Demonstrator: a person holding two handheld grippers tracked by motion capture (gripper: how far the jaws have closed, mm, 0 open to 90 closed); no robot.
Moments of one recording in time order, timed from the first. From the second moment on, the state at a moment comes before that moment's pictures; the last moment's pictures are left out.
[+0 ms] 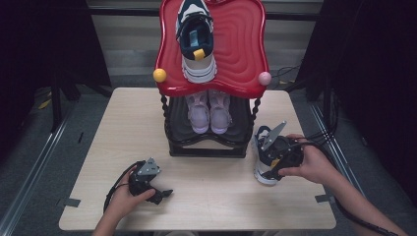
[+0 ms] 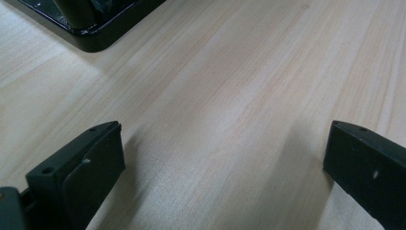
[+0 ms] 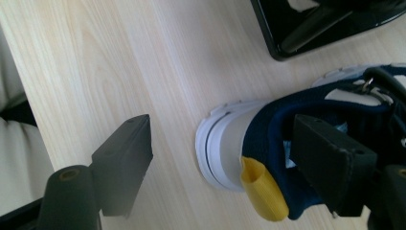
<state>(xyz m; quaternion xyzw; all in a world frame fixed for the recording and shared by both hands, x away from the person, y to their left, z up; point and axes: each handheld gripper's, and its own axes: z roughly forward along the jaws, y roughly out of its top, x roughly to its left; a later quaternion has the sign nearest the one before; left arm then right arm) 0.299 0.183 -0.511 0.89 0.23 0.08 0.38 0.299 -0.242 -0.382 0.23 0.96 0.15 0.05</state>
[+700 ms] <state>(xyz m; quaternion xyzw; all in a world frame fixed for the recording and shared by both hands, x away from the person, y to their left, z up) 0.299 0.184 -0.510 0.89 0.23 0.08 0.37 0.312 -0.254 -0.395 0.22 0.97 0.10 0.04</state>
